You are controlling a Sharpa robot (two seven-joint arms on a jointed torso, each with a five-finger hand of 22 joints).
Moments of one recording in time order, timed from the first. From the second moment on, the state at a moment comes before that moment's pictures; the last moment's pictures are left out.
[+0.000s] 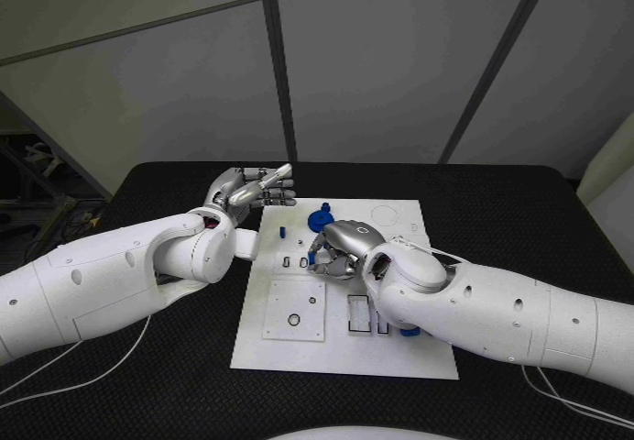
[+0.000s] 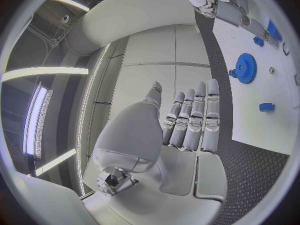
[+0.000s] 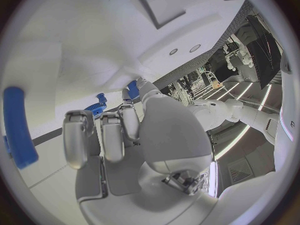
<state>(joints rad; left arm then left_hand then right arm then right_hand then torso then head) 1.09 -0.89 0.10 1.55 -0.07 -0.47 0.34 1.35 0.06 -0.05 0.07 0.12 0.92 0.22 0.07 0.07 1.01 0.17 0.08 0.07 1.08 0.13 0.12 0.26 0.19 0.91 0.23 0.39 0.16 1.10 -0.47 -0.06 1.44 -1.62 -0.35 -0.32 1.38 -0.06 0.09 0.12 0.23 1.03 0.15 0.07 0.09 1.42 0.06 1.32 1.31 1.47 -0.02 1.54 1.31 0.02 1.46 0.08 1.54 1.31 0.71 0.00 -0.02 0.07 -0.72</state>
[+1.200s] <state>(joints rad) 1.09 -0.89 0.10 1.53 -0.08 -0.46 0.33 1.36 0.07 -0.05 0.06 0.12 0.98 0.19 0.08 0.07 1.10 0.14 0.09 0.08 1.16 0.10 0.14 0.29 0.19 0.92 0.21 0.41 0.17 1.10 -0.59 -0.06 1.58 -1.50 -0.52 -0.21 1.41 -0.12 0.03 0.28 0.17 0.80 0.18 0.09 0.07 1.30 0.10 1.19 1.26 1.47 0.01 1.54 1.31 0.02 1.47 0.12 1.52 1.31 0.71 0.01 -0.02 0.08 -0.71</state>
